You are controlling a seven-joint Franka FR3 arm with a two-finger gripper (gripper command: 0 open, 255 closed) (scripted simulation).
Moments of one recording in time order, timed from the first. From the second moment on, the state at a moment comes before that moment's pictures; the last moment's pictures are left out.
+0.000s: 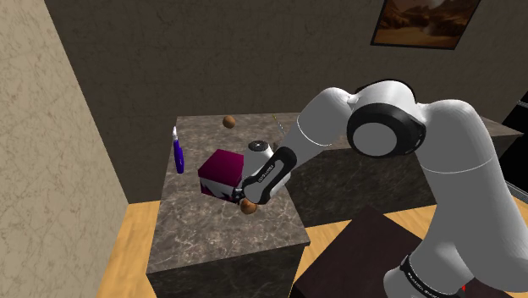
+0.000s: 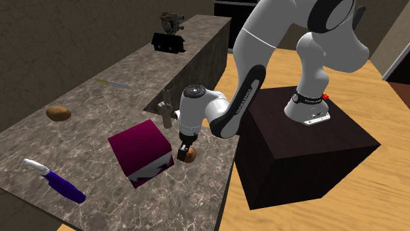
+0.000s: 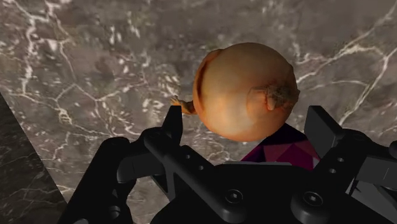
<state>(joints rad) 0.46 0.70 -0.21 -2.02 0.15 2.84 0.62</state>
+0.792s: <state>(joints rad) 0.46 0.69 -0.21 -2.02 0.15 2.83 0.62</state>
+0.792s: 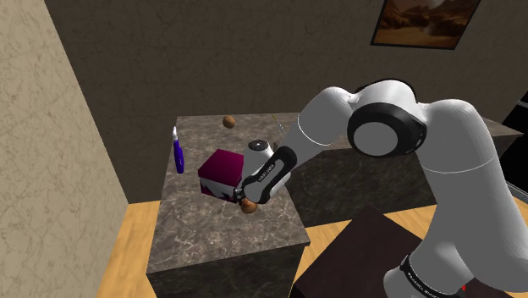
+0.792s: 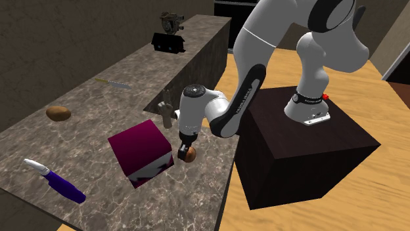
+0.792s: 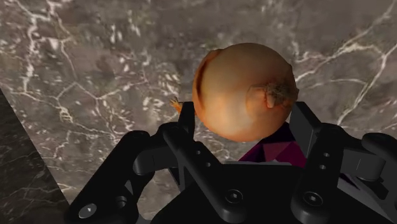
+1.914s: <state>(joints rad) 0.51 0.49 -0.27 -2.08 0.10 2.69 0.64</state>
